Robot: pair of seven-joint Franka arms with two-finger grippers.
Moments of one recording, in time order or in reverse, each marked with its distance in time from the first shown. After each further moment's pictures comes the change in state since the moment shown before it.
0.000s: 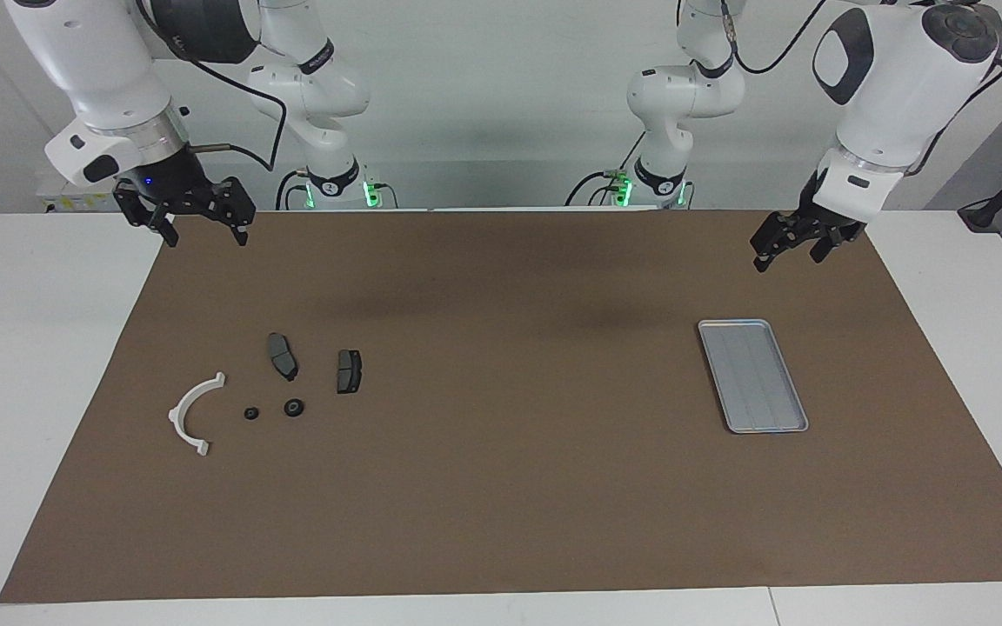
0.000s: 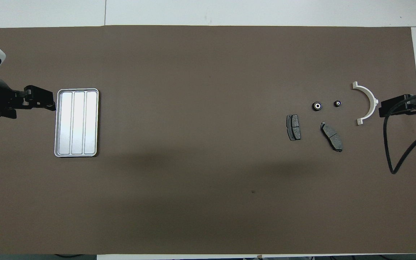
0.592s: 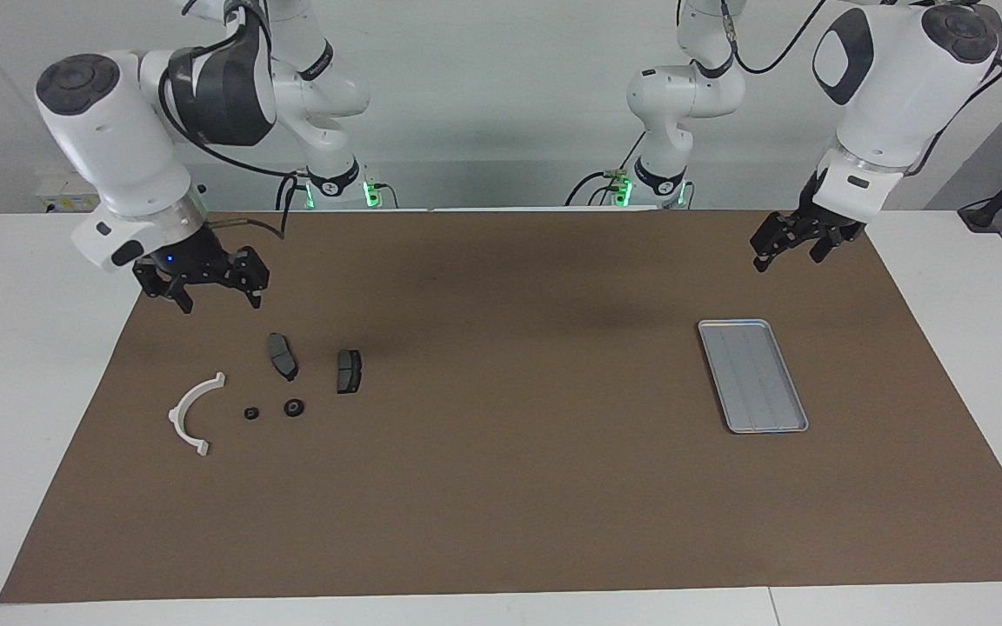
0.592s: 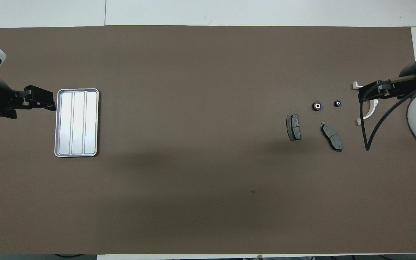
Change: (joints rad) left arm 0.000 0.000 0.000 0.000 0.000 -0.001 0.000; right arm 0.004 0.101 0.010 0.008 0.000 0.100 -0.027
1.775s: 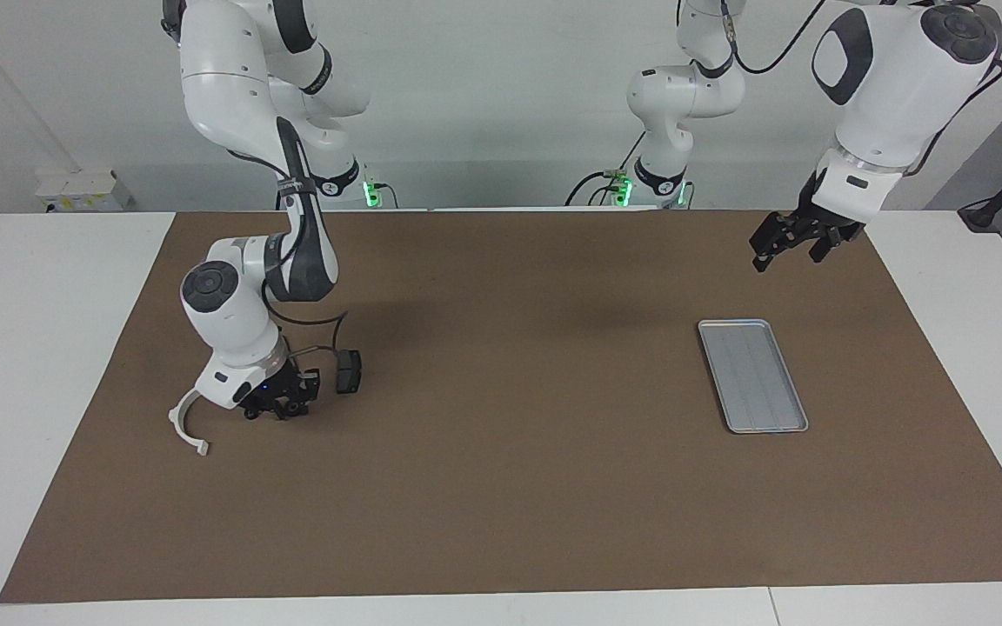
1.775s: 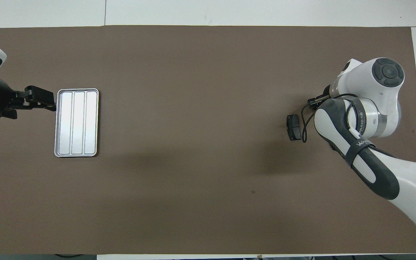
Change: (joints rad) left arm 0.000 0.000 -0.002 0.000 0.000 -0.001 -0.001; right arm 0.008 0.345 0.029 -0.262 0.001 0.646 -0.151
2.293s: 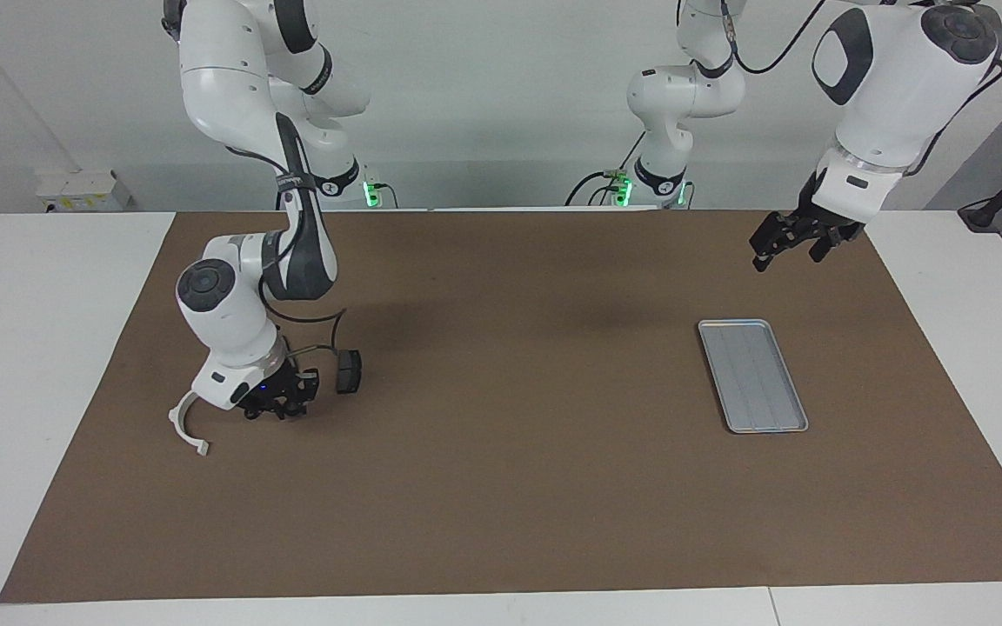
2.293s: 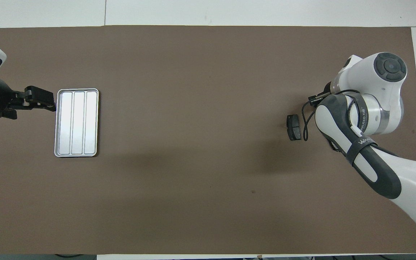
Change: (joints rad) left arm 0.001 0.000 0.000 0.000 0.000 -0.001 0.000; right arm 0.002 0.001 0.000 0.023 0.000 -0.036 -0.001
